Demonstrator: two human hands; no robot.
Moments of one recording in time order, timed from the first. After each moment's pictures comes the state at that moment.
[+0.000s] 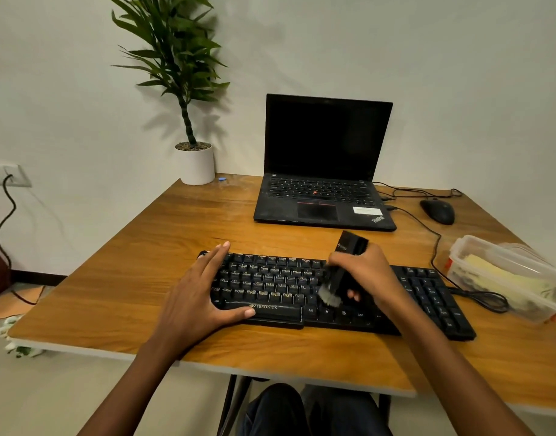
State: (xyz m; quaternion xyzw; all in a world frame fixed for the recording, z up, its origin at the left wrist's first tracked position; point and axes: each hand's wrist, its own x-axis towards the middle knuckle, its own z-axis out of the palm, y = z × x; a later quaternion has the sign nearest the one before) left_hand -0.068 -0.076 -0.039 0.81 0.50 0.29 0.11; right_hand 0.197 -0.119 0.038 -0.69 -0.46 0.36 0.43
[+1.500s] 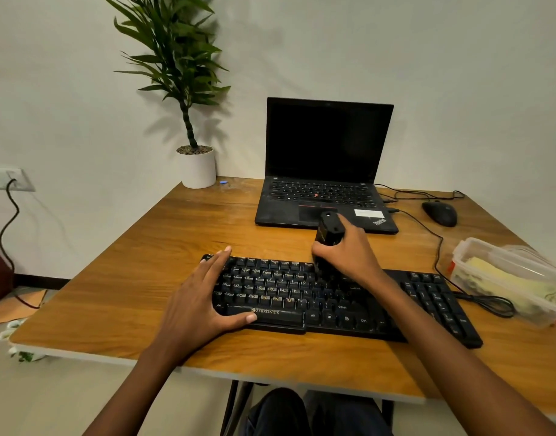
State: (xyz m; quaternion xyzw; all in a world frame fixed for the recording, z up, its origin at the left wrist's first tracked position) left_hand -0.068 -0.077 -0.040 0.80 0.51 0.28 0.11; right_hand 0.197 -0.073 0.030 -0.63 -0.63 0.19 0.41
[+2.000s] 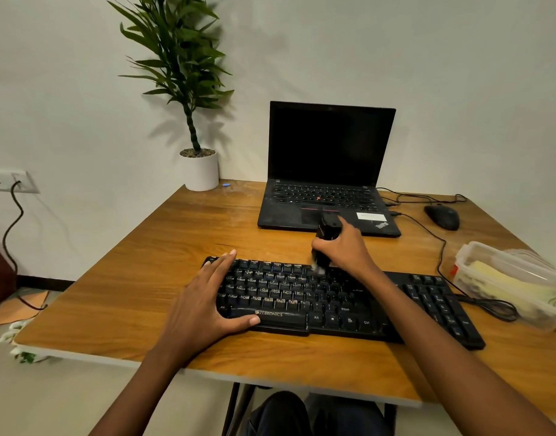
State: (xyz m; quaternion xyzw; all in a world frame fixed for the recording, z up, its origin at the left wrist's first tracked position) left_hand -0.068 -0.077 -0.038 0.81 0.50 0.29 0.10; right_hand 0.197 -0.048 0.025 -0.65 -0.60 0.20 0.42
